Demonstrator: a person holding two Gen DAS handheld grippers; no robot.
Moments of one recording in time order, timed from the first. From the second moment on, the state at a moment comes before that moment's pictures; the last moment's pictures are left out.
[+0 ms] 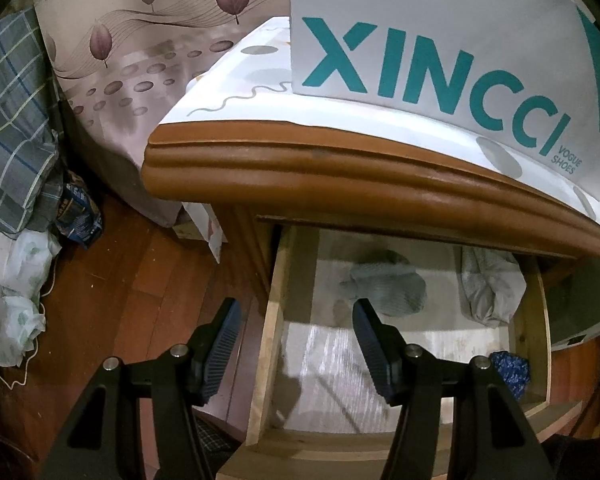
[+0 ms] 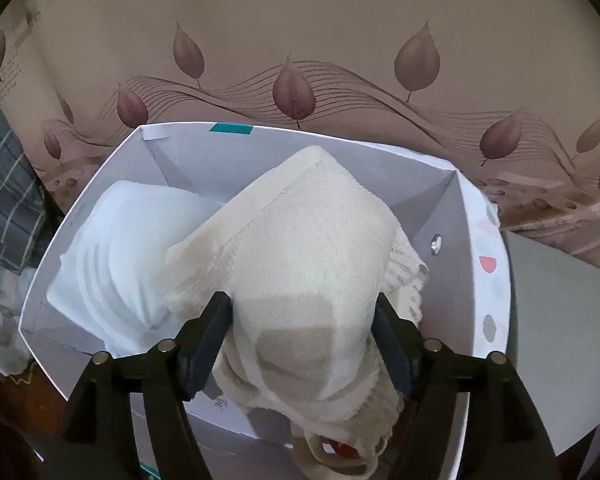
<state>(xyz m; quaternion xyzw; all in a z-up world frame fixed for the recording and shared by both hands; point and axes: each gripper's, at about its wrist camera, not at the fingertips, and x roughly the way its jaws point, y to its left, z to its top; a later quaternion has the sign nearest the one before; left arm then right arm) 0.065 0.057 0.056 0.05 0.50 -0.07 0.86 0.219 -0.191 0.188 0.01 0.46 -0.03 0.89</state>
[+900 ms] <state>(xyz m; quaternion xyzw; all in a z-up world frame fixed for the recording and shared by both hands) 0.061 0.057 0.065 0.05 0.49 -0.07 0.87 0.103 -0.173 0.213 -0.02 0.44 0.04 0.90</state>
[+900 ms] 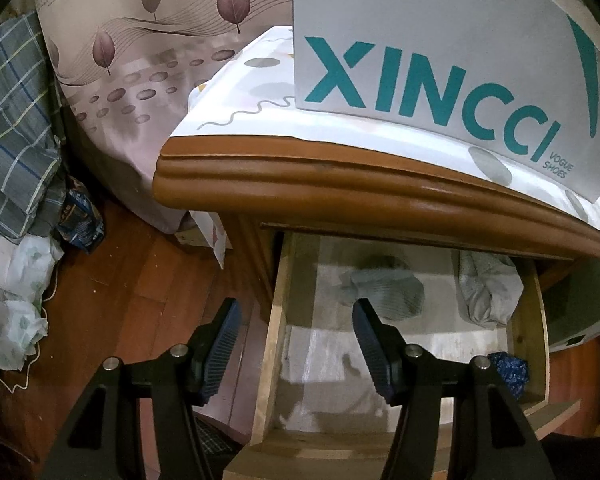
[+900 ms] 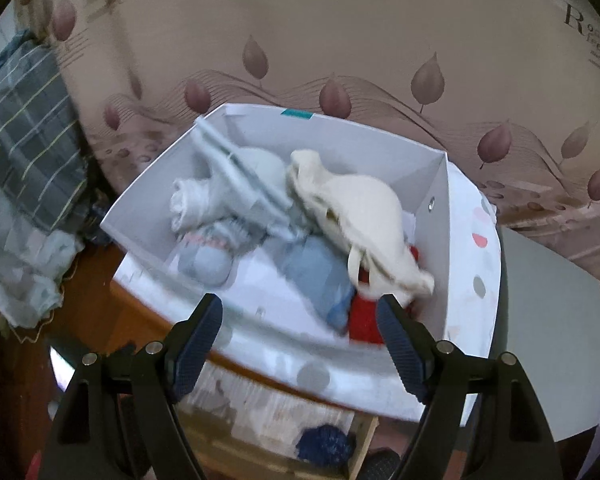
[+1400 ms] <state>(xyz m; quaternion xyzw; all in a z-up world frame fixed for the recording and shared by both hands) 0.058 0.060 0.069 0.06 0.49 -0.07 0.87 0.029 -0.186 0.156 -0.02 0.50 0.07 0.87</state>
